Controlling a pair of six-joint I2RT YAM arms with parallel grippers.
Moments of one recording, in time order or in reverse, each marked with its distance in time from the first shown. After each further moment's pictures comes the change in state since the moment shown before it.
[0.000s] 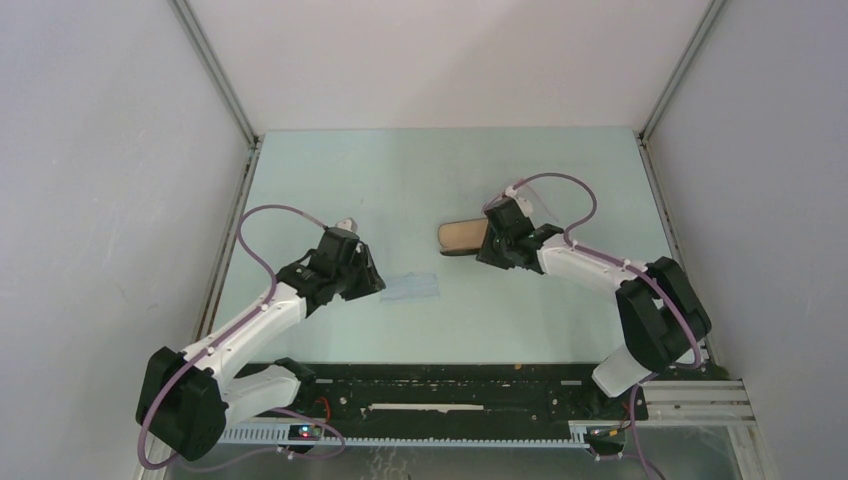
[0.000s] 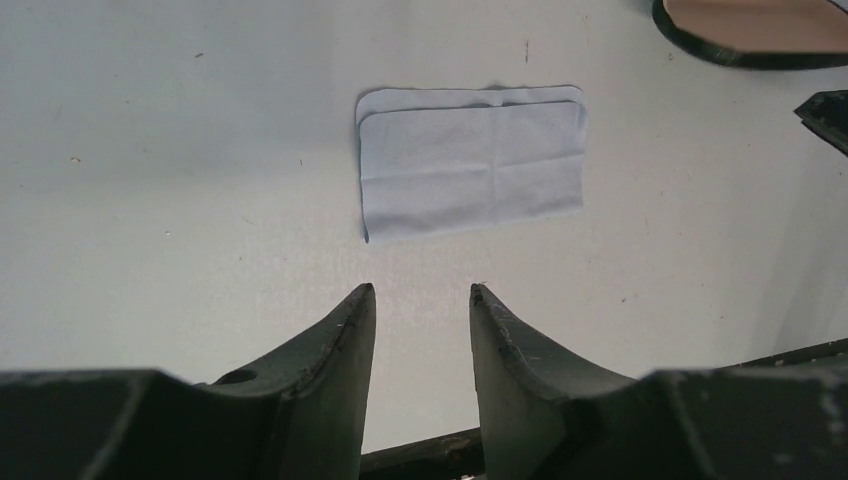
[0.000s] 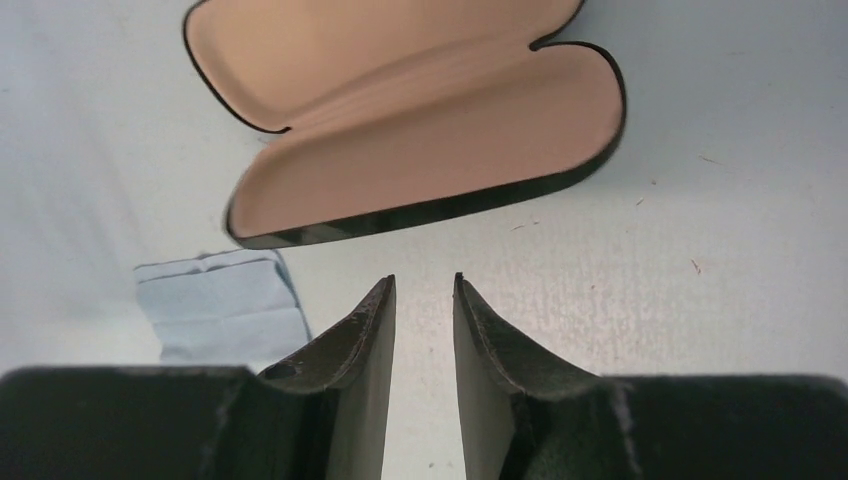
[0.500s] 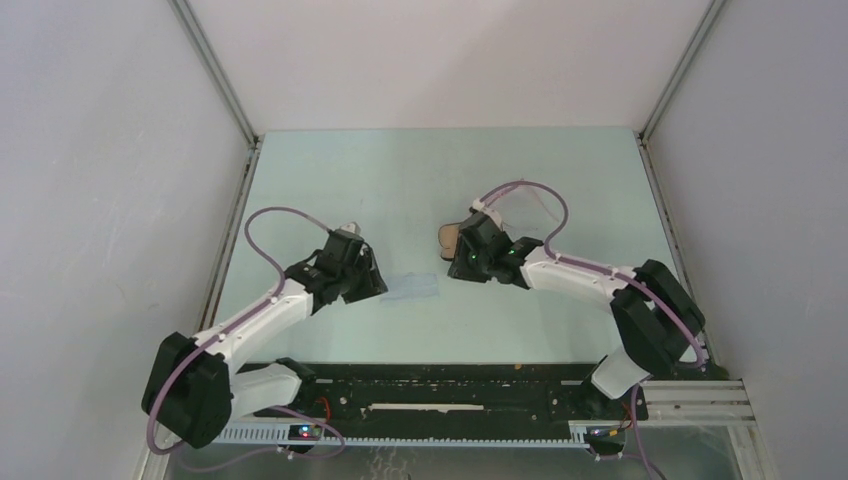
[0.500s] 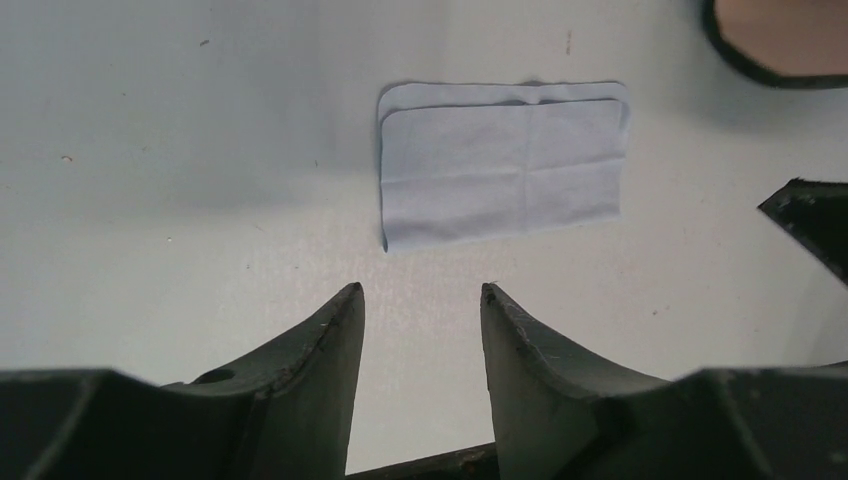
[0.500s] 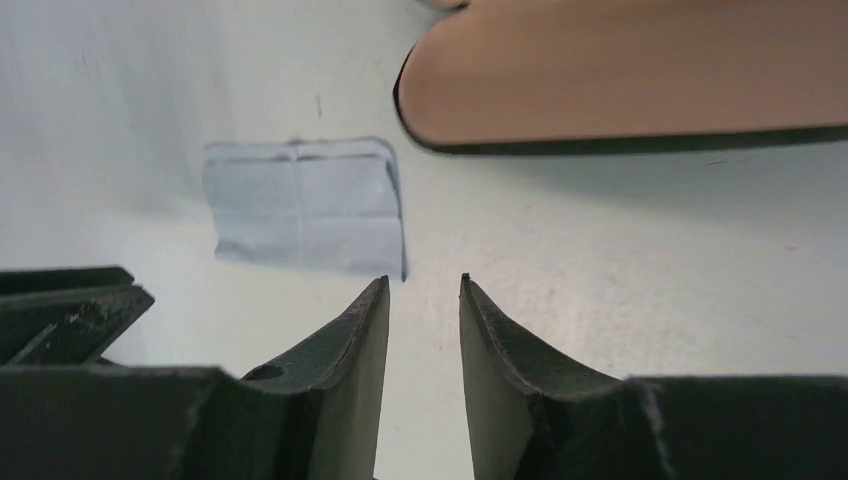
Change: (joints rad) left arm 0.000 0.052 -0.018 0.034 -0.007 -0.001; right arm 0.162 -0.036 -0.001 0.039 -0.035 0.003
